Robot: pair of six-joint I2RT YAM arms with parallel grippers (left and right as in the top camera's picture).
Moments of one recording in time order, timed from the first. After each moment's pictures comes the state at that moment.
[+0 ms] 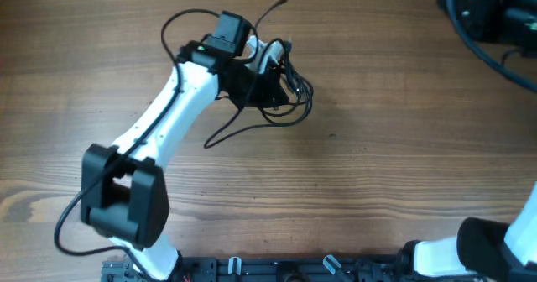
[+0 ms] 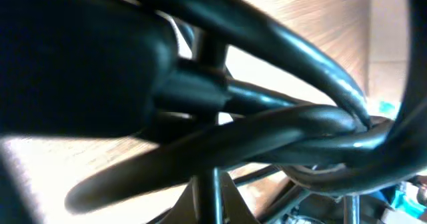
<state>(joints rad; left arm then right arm) -0.38 1.84 1.49 -0.87 0.69 -0.19 -0.18 1.63 2.29 -1.40 -0.66 0.06</state>
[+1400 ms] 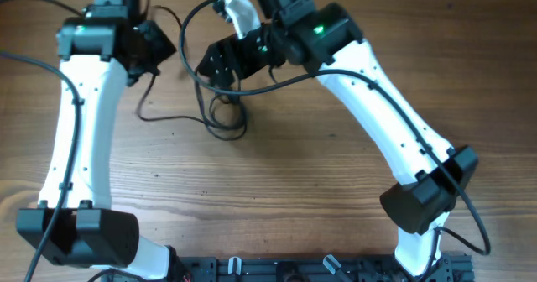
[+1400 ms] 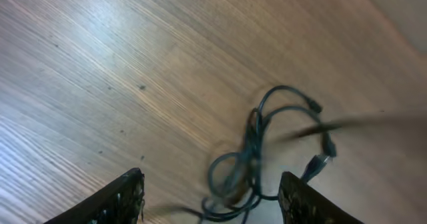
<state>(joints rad) -0.02 1.69 1.75 -1.18 -0.08 -0.68 0.64 2.01 2.11 -0.97 -0.59 0.15</state>
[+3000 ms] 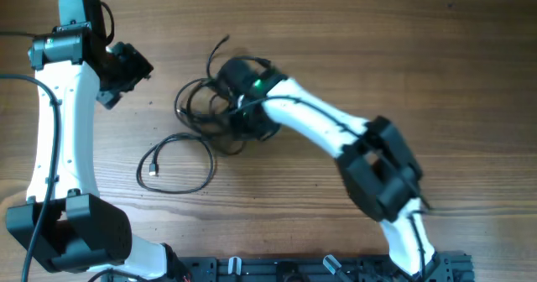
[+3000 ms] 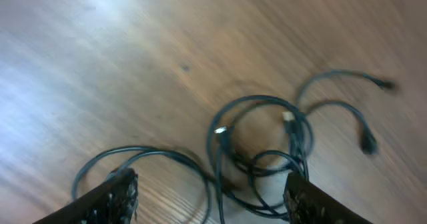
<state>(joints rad) 0.15 1.69 1.62 -1.18 0.03 -0.58 0.77 2.19 1.71 -0.92 -0.22 0.54</state>
